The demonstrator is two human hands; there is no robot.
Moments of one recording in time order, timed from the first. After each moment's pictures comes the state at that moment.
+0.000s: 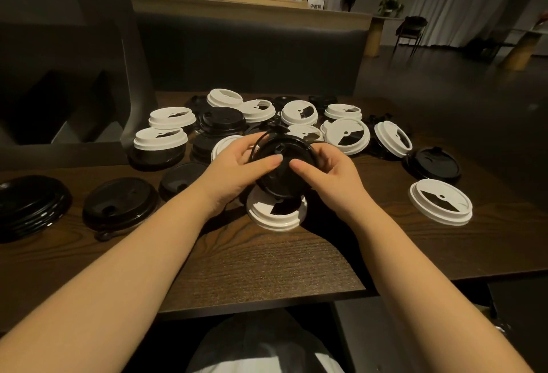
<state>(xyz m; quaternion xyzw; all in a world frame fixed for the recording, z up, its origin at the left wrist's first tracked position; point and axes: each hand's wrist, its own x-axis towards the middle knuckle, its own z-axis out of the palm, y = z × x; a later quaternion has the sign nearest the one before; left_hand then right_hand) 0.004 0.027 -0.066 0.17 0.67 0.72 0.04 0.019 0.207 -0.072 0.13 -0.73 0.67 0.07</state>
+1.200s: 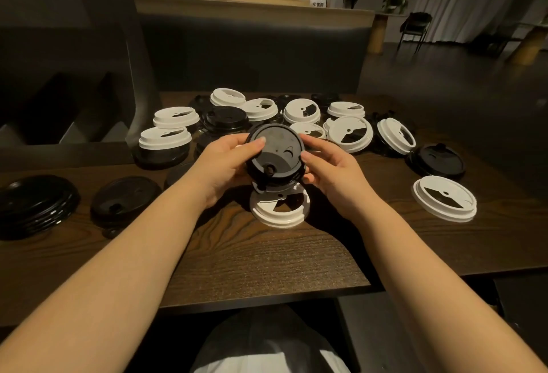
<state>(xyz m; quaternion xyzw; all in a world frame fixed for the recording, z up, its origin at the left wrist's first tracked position) -0.005 0.017 -0.064 0.06 0.69 0.72 0.05 0.013 0.212 -0.072 0.10 -0.67 0.74 -0.02</state>
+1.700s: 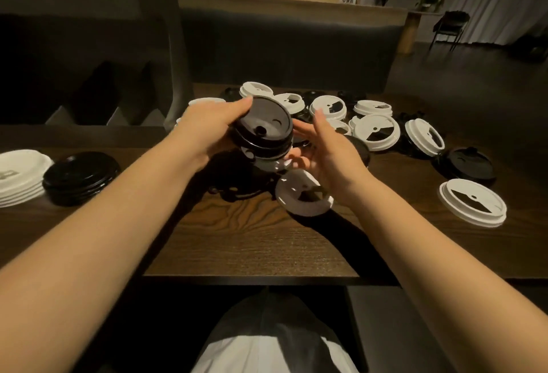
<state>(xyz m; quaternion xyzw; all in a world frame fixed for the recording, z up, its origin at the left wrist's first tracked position) 0.004 -0.021 -0.022 -0.06 0.71 0.70 -0.05 0.014 0.162 -0.049 0.09 -0.62 0.77 -0.10</state>
